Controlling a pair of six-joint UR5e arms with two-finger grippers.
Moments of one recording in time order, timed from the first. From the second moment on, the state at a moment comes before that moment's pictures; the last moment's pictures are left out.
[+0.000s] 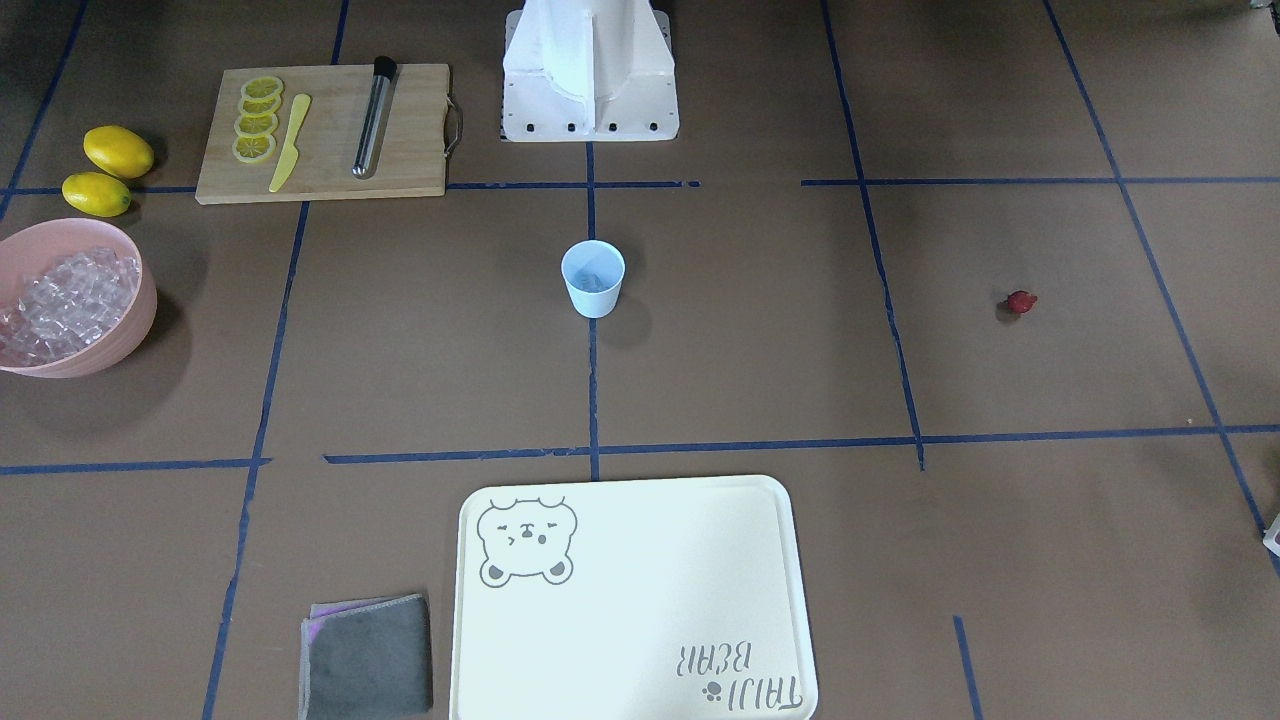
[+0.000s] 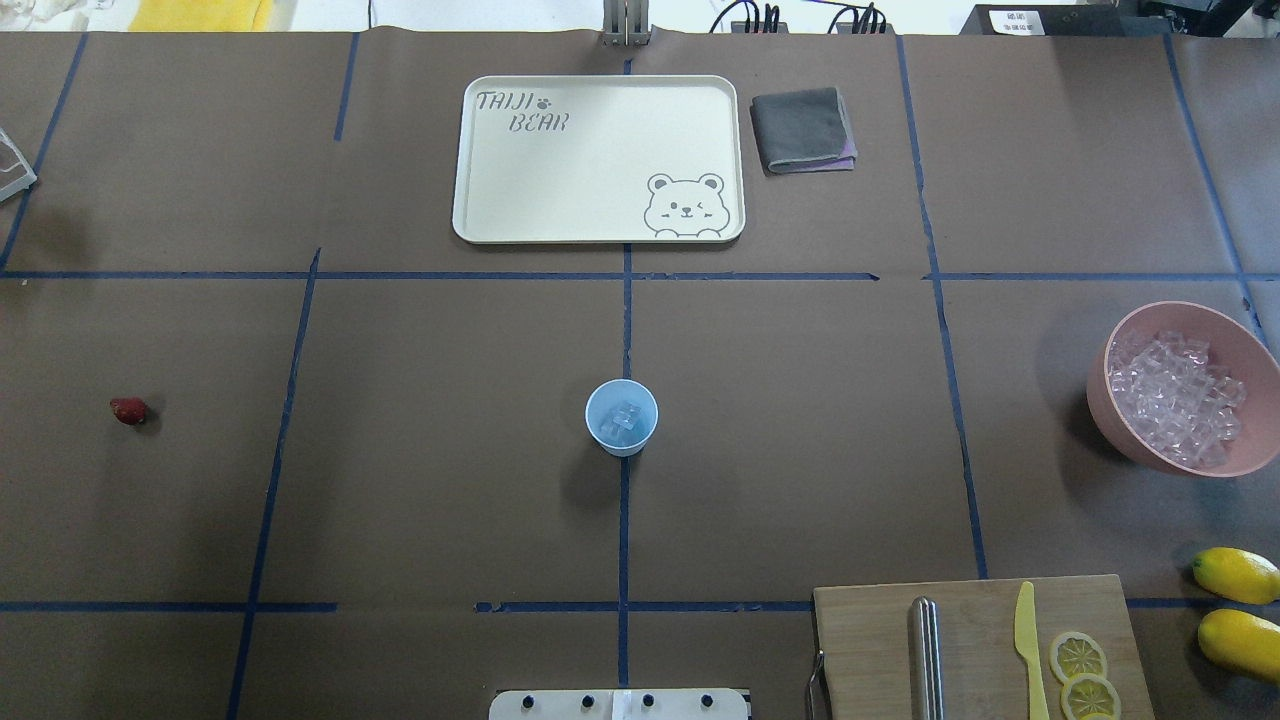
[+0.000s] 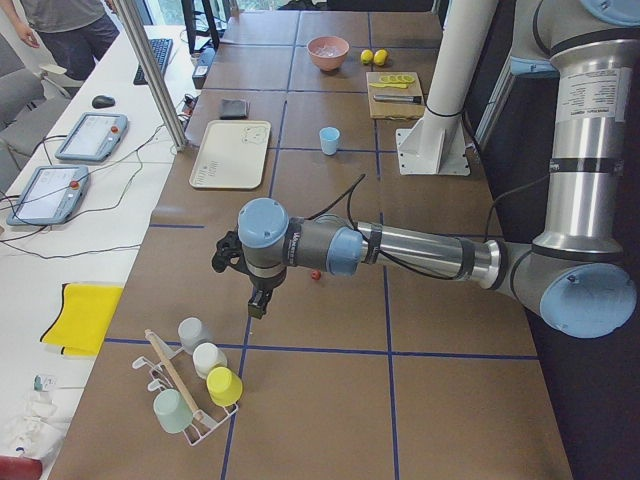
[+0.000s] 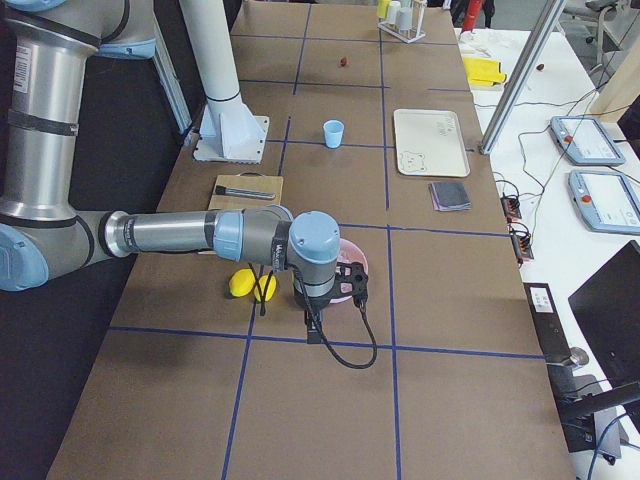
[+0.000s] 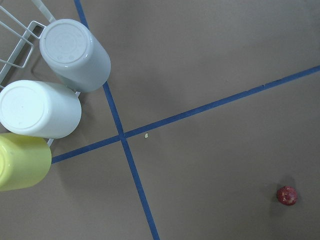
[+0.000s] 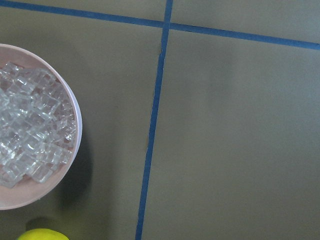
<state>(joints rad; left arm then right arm) -1.55 -1.56 -1.76 -1.63 -2.46 0.06 1.64 -1.80 1.91 -1.77 2.31 -0.23</state>
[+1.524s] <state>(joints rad) -0.99 -1.44 -1.90 -1.95 -2.16 -0.67 1.64 -1.80 1.91 -1.77 2.31 -0.22</state>
